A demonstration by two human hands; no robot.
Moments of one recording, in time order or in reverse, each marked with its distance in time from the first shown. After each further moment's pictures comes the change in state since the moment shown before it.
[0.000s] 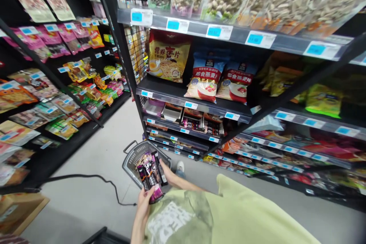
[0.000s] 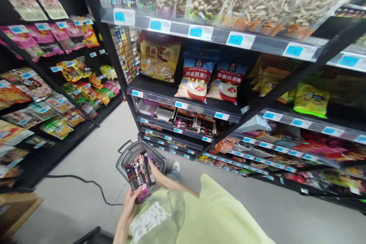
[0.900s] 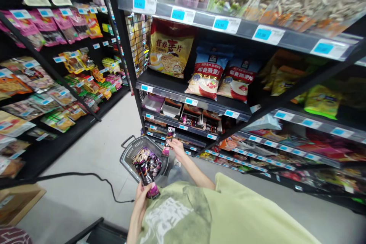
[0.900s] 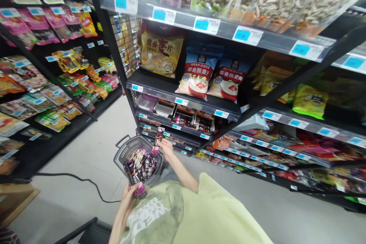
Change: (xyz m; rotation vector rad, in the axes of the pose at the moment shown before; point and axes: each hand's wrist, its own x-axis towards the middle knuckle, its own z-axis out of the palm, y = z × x) left_hand 0.009 -0.018 -0.010 -0.170 0.038 0.022; right_hand 0.054 -0.040 -0.074 0.385 0.184 -0.256
